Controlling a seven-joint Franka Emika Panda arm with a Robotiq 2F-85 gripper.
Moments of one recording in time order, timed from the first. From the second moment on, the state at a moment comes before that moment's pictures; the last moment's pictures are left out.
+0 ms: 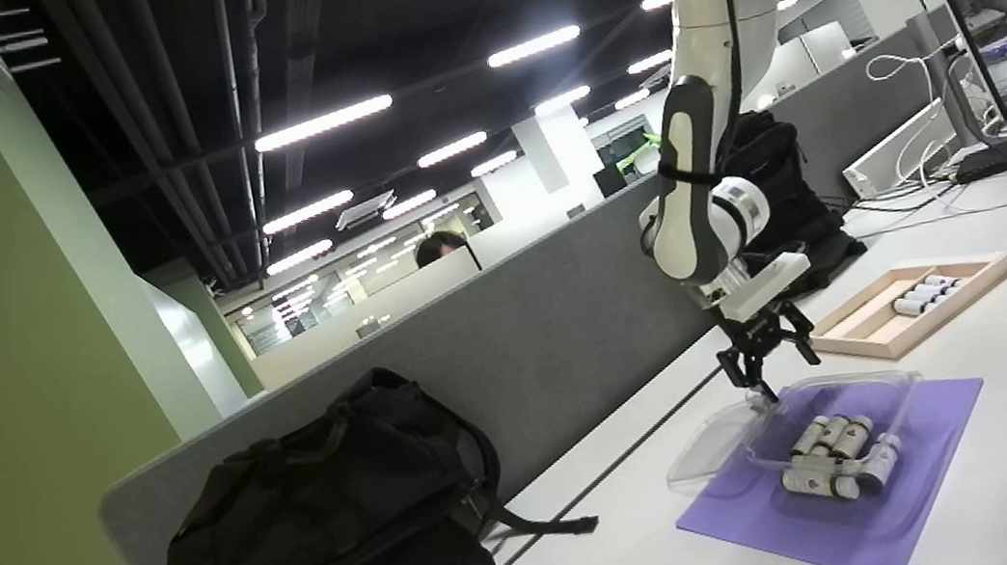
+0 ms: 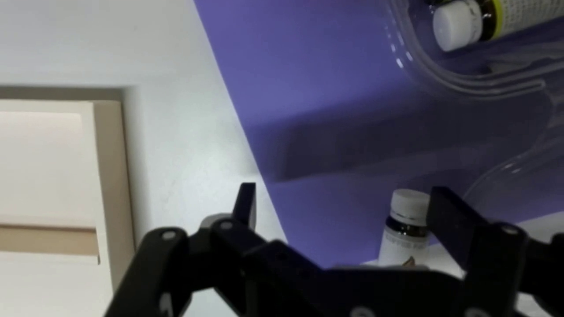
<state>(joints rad) 0.08 0.73 -0.07 -1.86 0.00 2.44 0.28</state>
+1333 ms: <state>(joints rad) 0.07 0.75 -0.07 -1.84 0.08 2.53 0.29</state>
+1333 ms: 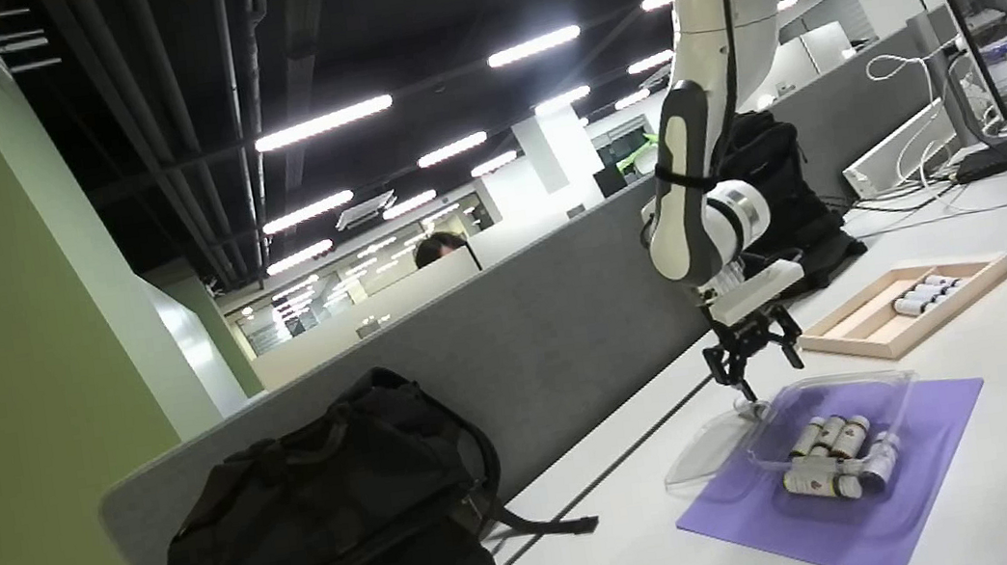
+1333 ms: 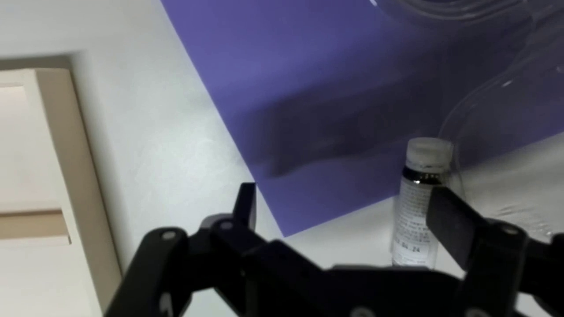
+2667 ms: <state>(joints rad) 0.14 0.76 -0.13 -1.82 0.11 2.61 0.51</state>
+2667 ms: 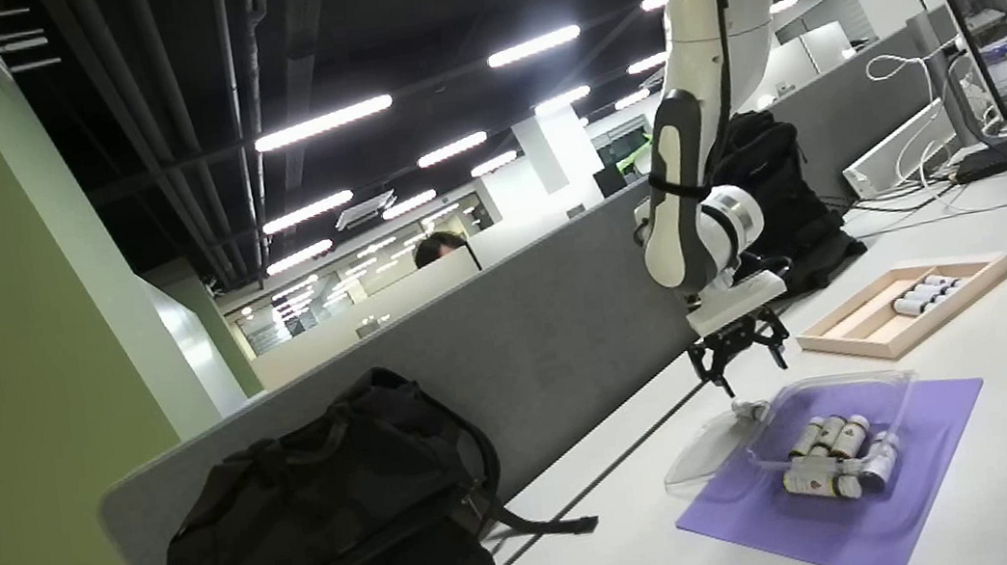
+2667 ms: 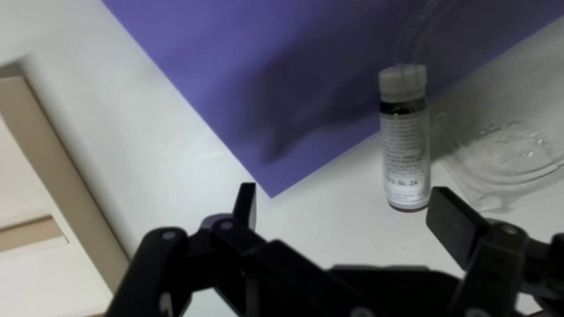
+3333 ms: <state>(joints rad) 0.24 0.82 -0.21 -1.78 0.11 2.65 0.73</state>
